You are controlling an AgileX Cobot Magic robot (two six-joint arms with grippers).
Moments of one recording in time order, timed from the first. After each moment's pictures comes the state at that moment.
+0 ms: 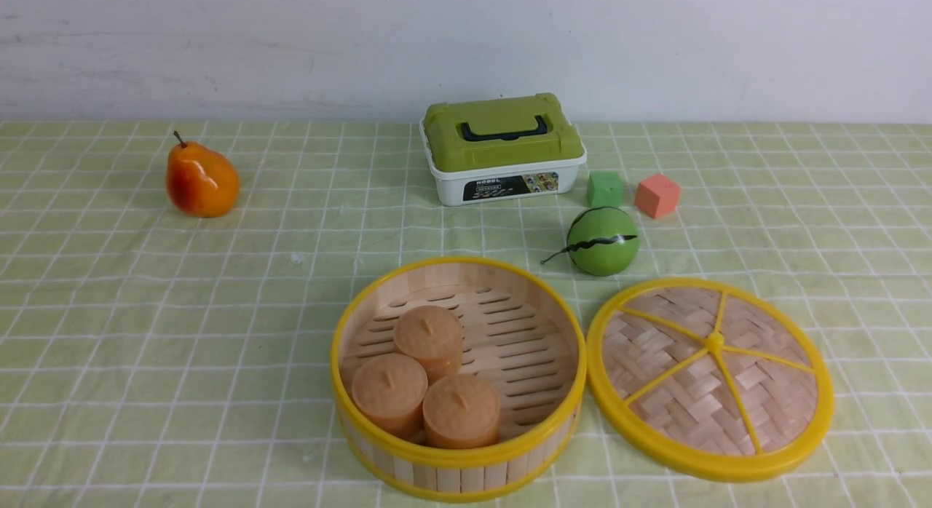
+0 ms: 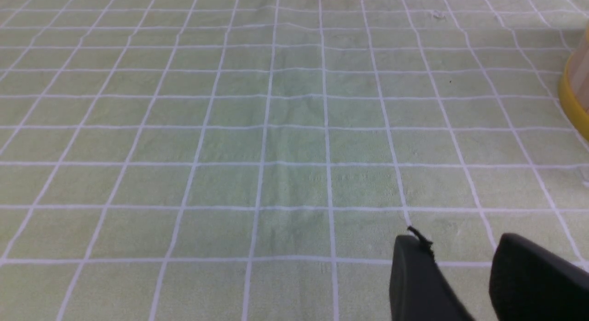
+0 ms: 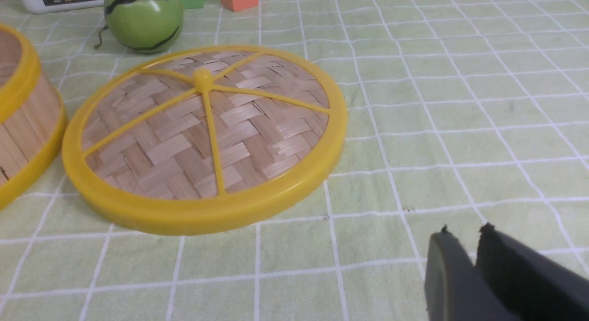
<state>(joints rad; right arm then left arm) -0.05 -0.01 0.02 0.04 0.38 0.07 -0.01 -0.01 0.03 0.12 0.38 -0.16</state>
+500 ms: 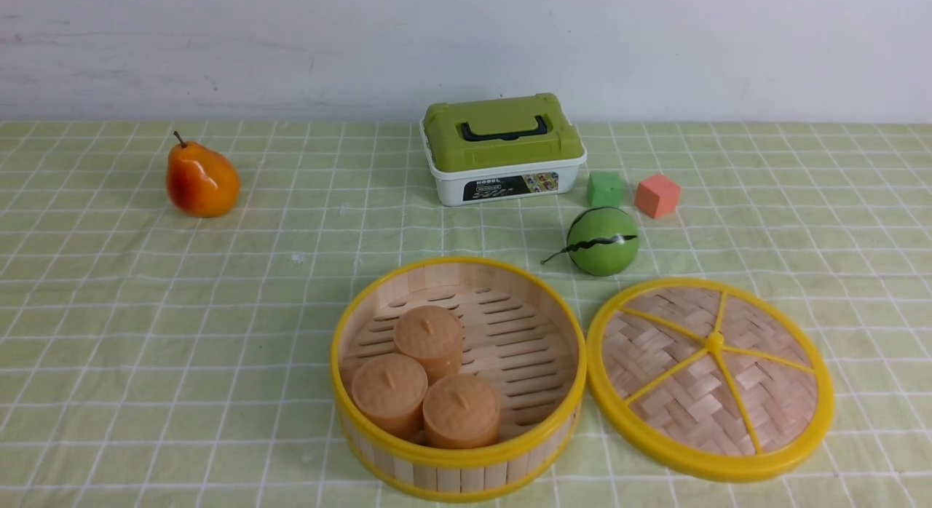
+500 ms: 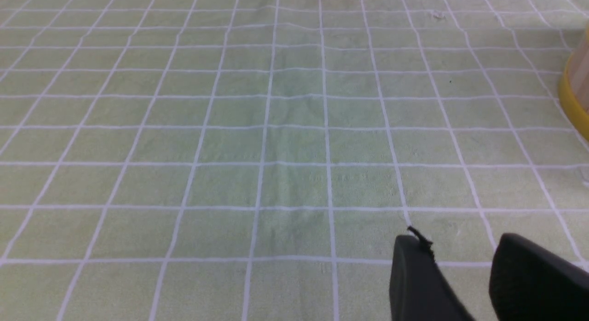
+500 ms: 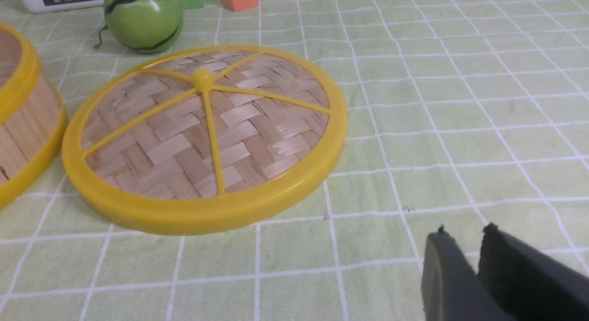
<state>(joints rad) -0.05 -0.01 0.02 0.04 0.38 0.07 -0.01 -0.01 0.03 0.12 0.38 -0.16</state>
